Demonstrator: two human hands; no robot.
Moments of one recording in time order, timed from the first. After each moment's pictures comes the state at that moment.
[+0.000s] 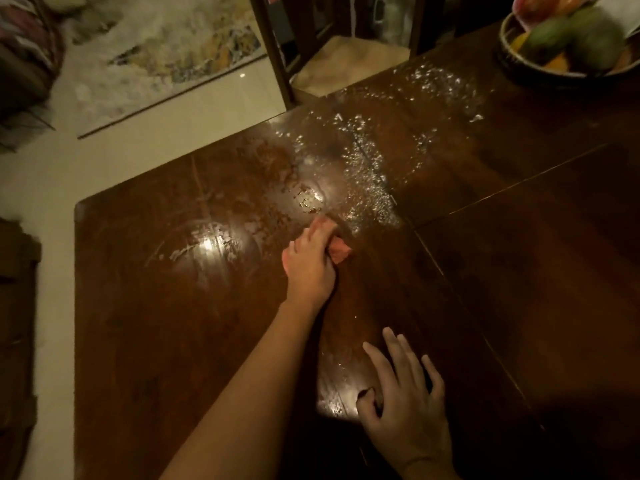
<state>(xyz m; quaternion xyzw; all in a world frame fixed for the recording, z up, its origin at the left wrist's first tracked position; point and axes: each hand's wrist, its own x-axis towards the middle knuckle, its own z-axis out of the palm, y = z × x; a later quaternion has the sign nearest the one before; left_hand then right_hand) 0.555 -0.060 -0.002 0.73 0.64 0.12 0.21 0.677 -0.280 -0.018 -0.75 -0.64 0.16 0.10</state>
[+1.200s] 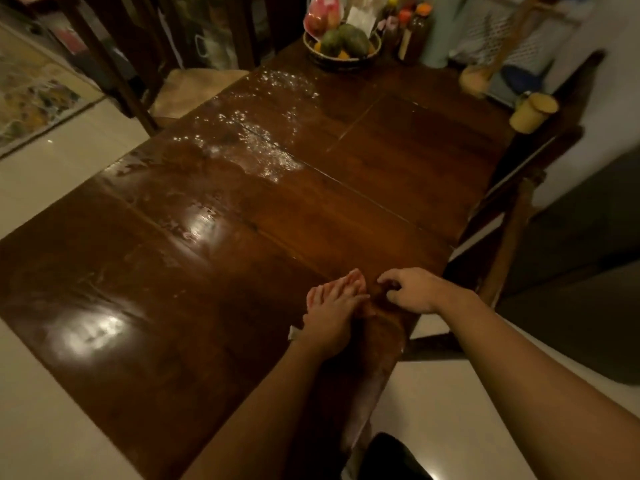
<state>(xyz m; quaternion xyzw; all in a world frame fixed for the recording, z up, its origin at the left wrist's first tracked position) 0.487 -0.303 0.022 0.93 0.21 -0.11 0.28 0.671 -0.384 0.099 -0.80 -0.43 0.42 -0.04</state>
